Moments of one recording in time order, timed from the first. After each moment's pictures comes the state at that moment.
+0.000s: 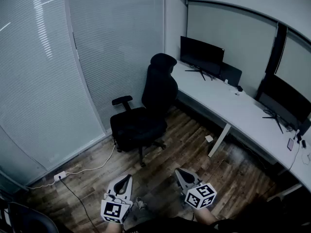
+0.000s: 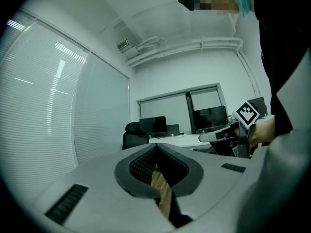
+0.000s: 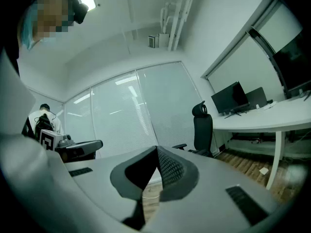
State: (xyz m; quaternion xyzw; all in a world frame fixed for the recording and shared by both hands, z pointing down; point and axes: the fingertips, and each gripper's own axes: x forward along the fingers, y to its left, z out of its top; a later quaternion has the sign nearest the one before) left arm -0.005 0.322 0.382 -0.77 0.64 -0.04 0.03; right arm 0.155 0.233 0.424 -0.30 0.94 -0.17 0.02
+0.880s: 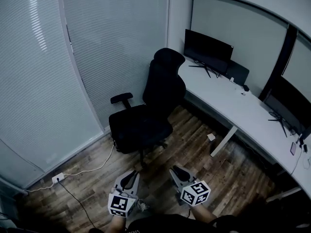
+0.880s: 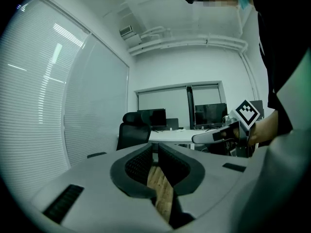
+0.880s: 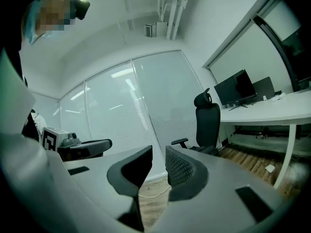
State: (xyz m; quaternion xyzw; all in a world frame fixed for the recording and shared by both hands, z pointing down) left arm -0.081 0.189 0.434 -0.79 0.61 -0.07 -0.02; right arm 0.046 0.124 0.464 -0.30 0.94 -0.18 -0.01
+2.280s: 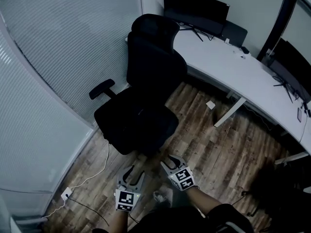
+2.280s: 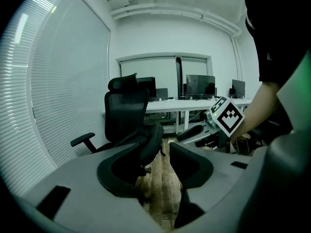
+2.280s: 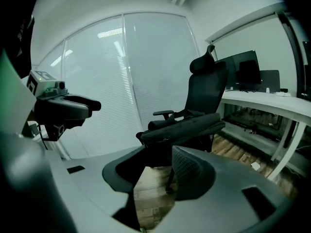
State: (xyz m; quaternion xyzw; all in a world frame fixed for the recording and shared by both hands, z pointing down) left arm -0.202 -0.002 0.603 -0.84 0.49 -0.22 -0.08; right arm -0.100 -0.061 0.683 -0.35 0.90 -0.17 -0.19
